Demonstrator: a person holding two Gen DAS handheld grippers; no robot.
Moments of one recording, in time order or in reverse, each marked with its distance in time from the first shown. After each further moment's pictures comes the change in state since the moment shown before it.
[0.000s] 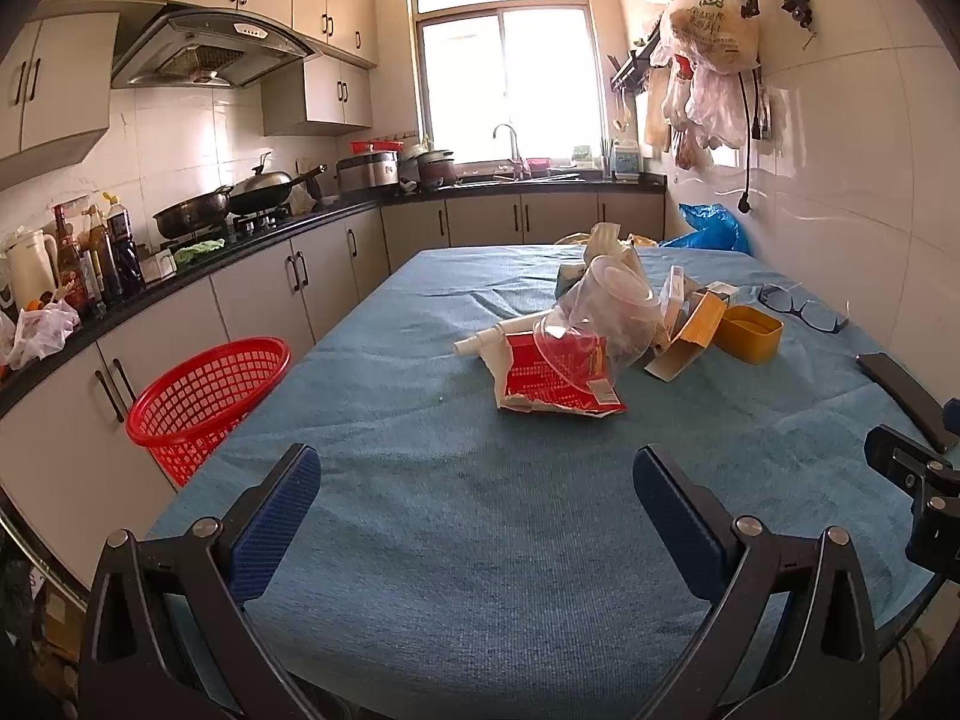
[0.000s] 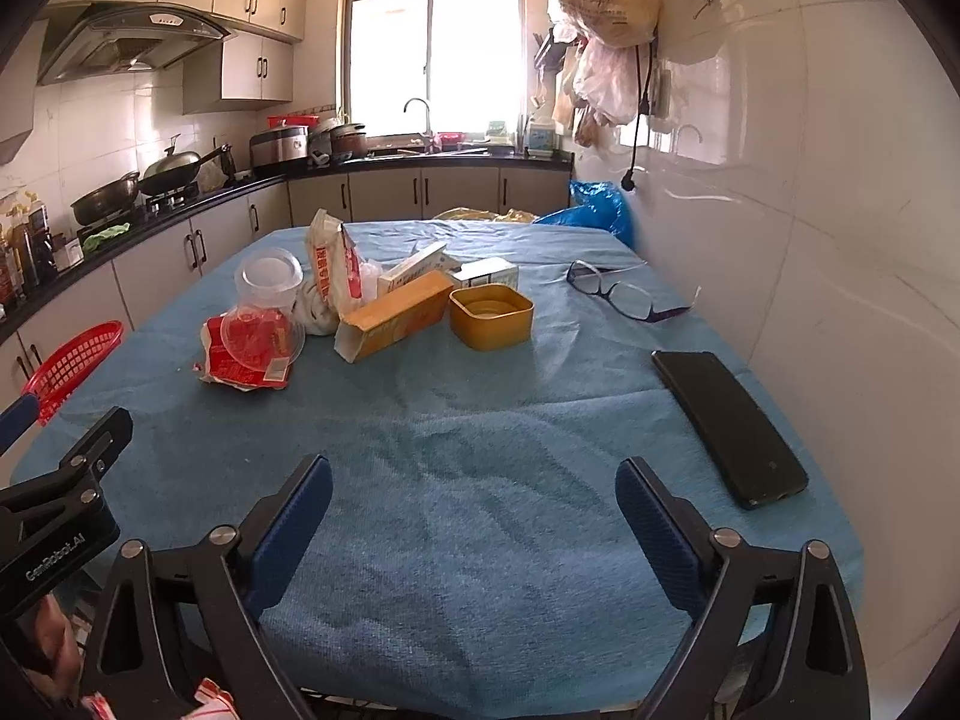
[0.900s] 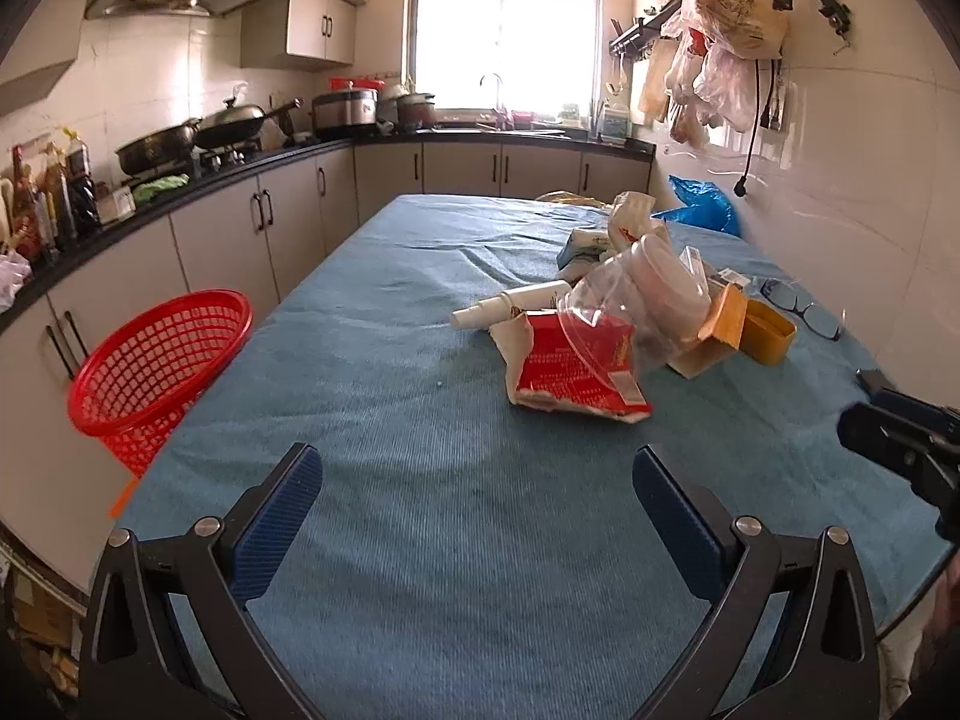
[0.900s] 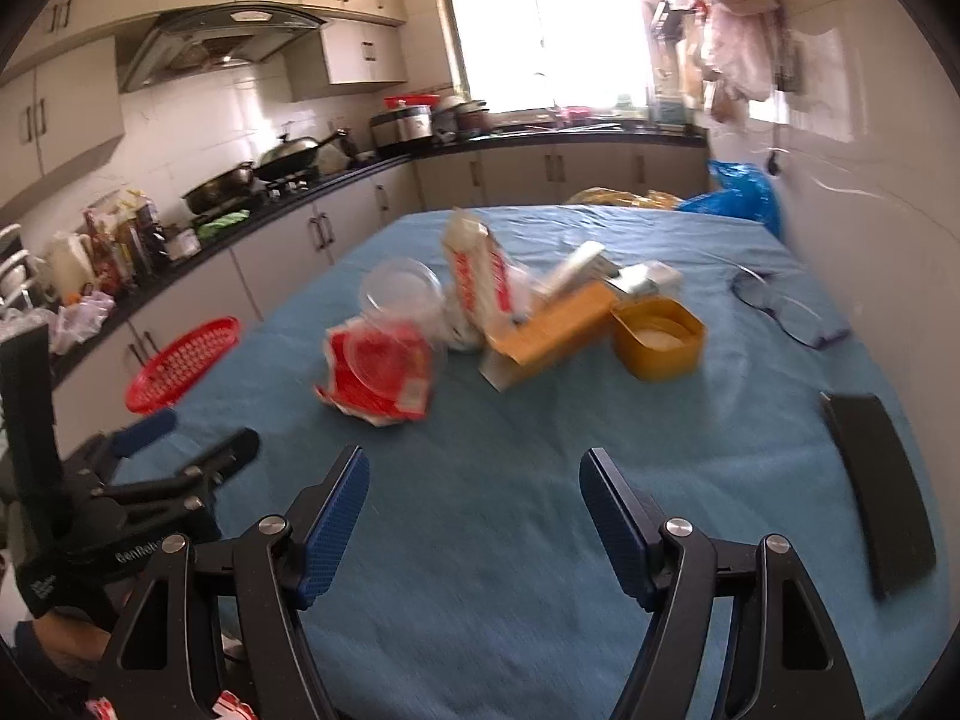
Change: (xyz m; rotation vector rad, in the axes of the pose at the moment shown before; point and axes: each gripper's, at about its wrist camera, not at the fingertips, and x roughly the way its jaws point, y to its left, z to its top) left arm 0.055 0.036 0.021 -0.073 0.148 -0.130; right arm 0.043 0.033 0.051 -0.039 0.051 0.386
